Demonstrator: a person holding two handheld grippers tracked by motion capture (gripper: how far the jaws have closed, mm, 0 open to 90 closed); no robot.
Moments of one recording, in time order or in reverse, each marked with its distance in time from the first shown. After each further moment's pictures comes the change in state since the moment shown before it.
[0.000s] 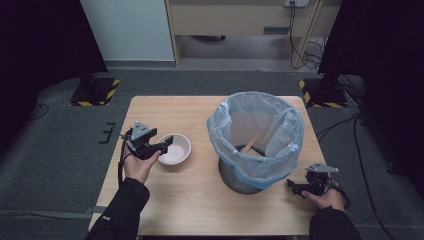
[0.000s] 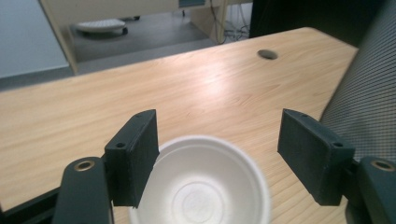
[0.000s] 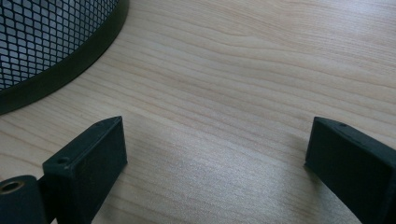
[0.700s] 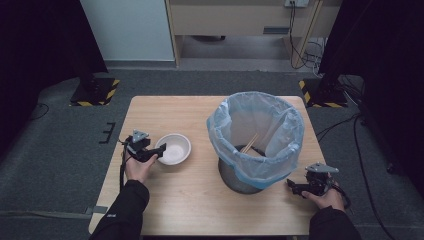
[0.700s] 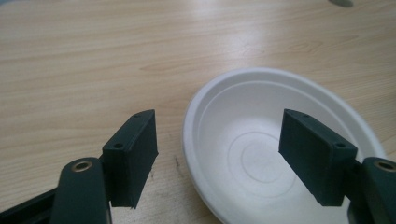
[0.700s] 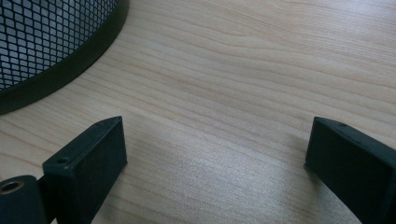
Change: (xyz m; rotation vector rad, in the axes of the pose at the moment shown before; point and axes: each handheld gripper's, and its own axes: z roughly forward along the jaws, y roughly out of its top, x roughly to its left) left arm 0.037 -0.052 0.039 0.150 0.104 -0.103; right arm 0.000 0.000 0.000 0.000 0.000 0.000
